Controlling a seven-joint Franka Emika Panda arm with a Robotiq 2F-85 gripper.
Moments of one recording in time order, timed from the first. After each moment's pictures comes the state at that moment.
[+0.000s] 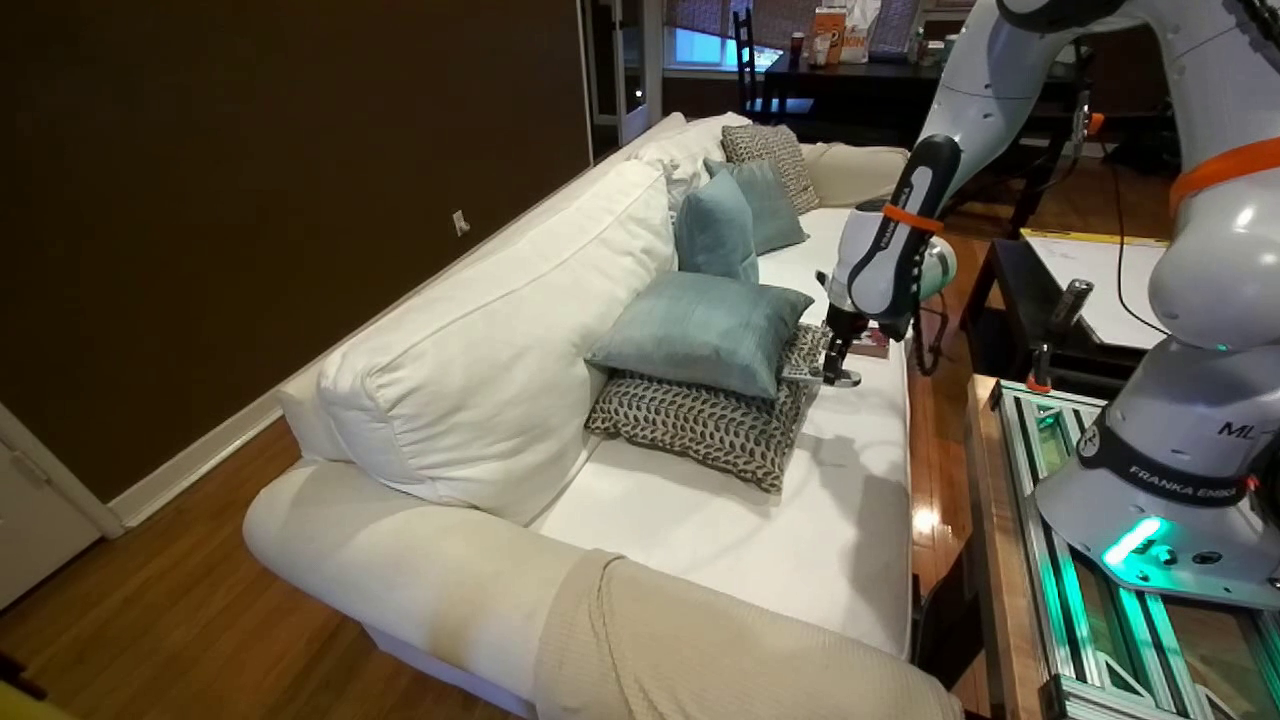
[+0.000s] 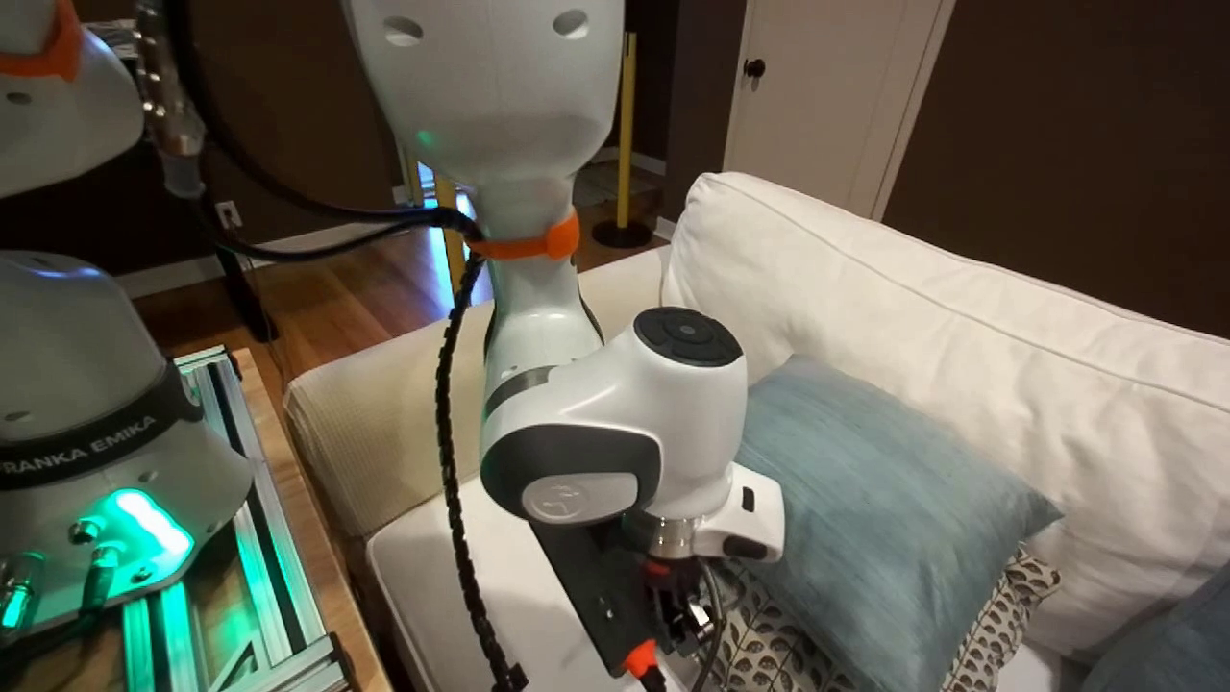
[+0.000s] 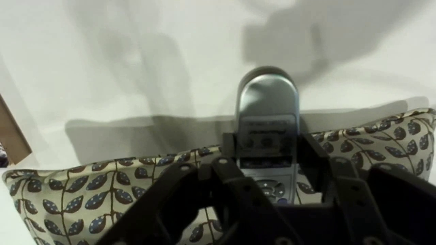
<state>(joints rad) -0.85 0.65 0.01 -2.41 -0.34 3.09 -0.38</state>
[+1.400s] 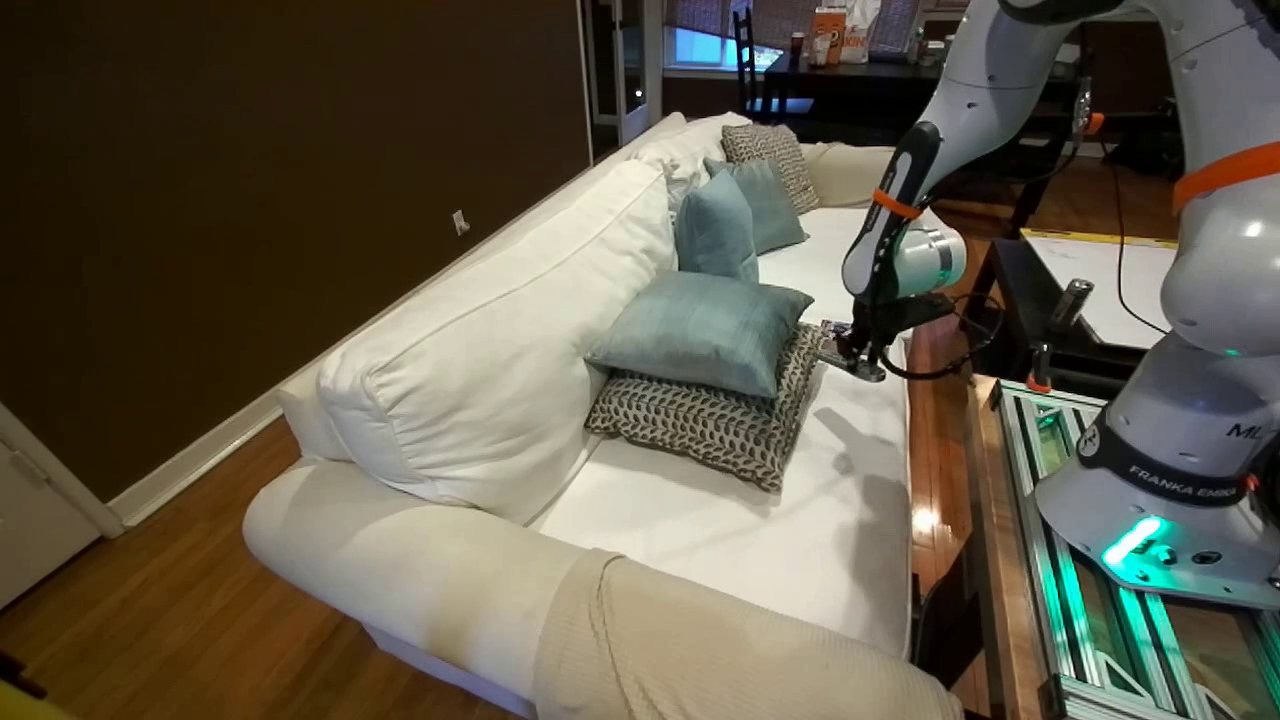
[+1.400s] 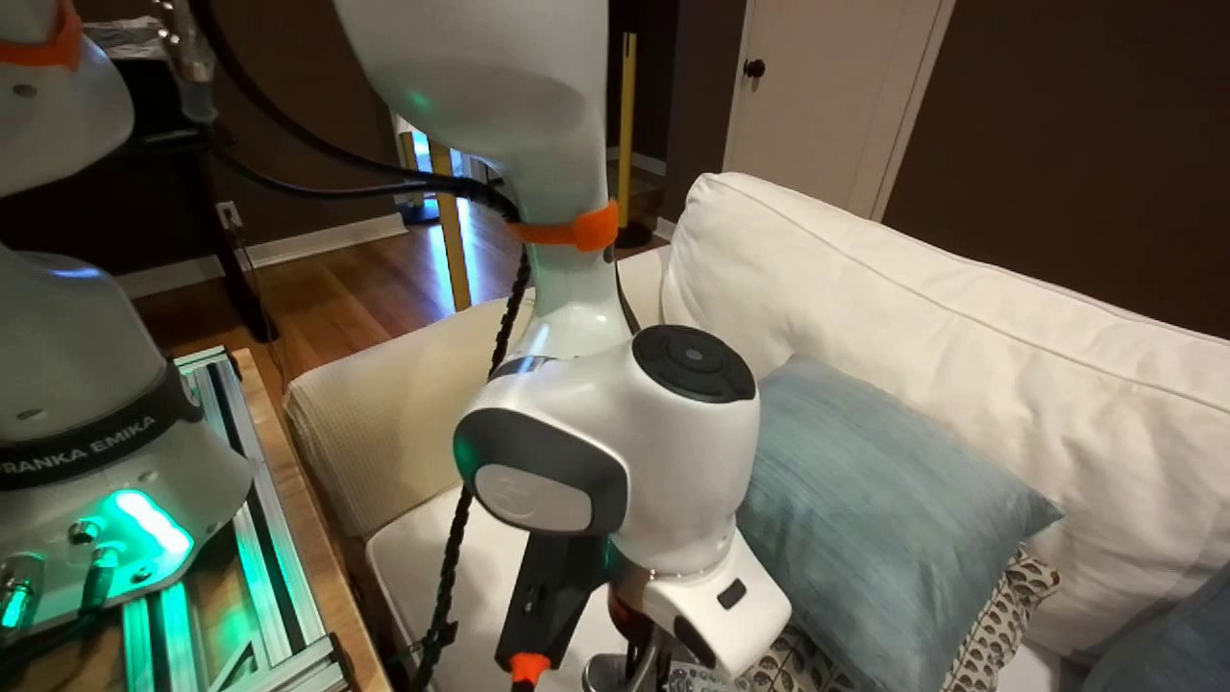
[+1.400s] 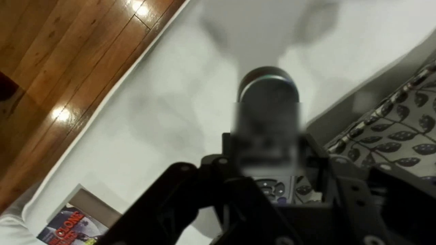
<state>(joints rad) -0.74 0.61 -0.11 -2.44 0.06 3.04 -0.13</state>
